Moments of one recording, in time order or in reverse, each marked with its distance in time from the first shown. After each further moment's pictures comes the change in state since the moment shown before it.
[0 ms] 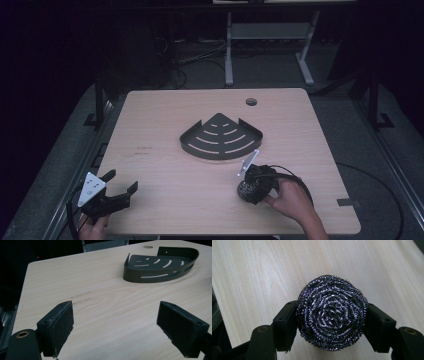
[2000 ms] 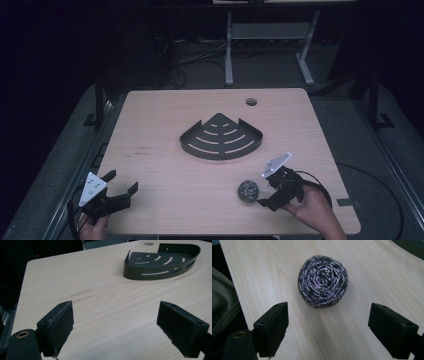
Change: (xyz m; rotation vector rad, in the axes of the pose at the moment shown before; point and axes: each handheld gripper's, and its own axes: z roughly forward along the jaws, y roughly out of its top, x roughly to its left) left arm 0.001 -0.002 0.001 0.013 0.000 0.009; right arm 0.003 -0.051 -0.033 -0.158 -0.018 0.094
